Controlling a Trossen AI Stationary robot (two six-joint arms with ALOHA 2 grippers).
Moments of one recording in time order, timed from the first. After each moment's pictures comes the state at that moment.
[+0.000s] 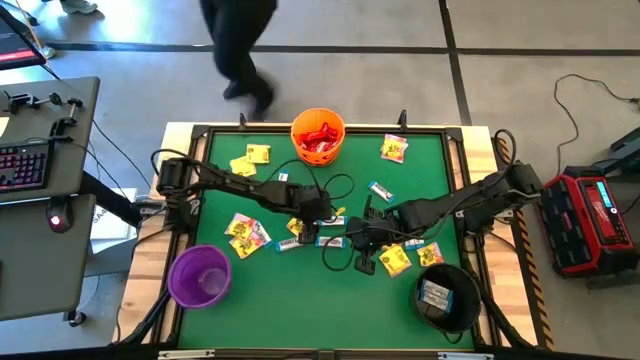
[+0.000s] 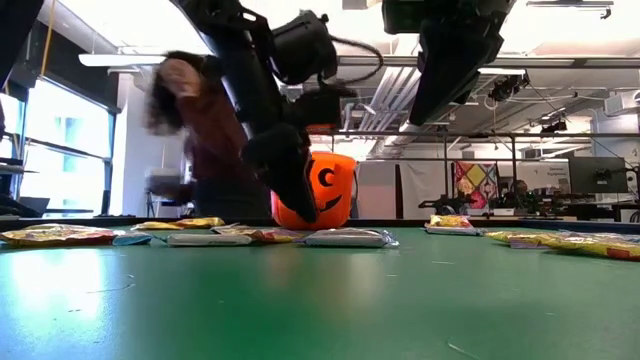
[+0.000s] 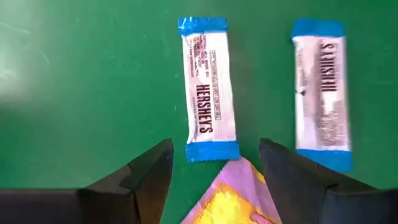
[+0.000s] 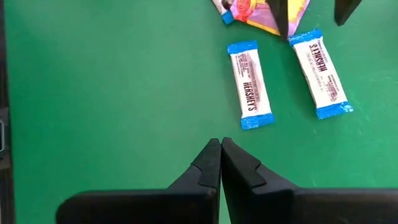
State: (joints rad) left arm 0.02 1.91 1.19 -0.37 -0.07 0.11; right arm 0.27 1.60 1.16 -0.60 0.08 0.49
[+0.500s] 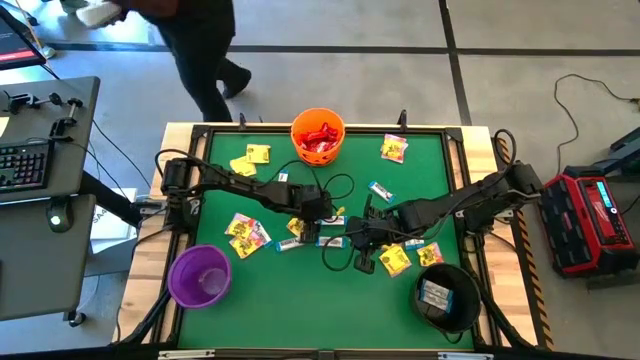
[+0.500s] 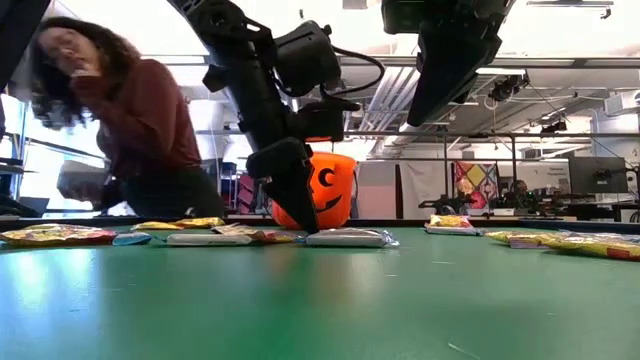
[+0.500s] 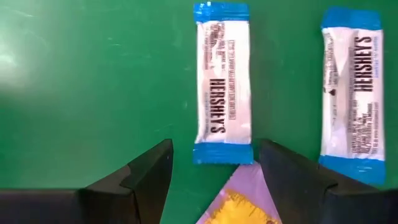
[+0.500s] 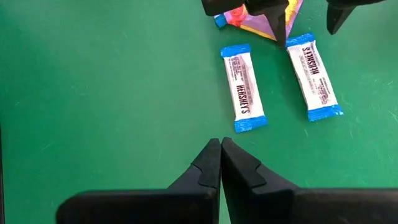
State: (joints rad) left arm 0.03 1.94 1.19 -0.34 -0.09 0.08; right arm 0.27 1.60 1.16 -0.60 0.11 0.49
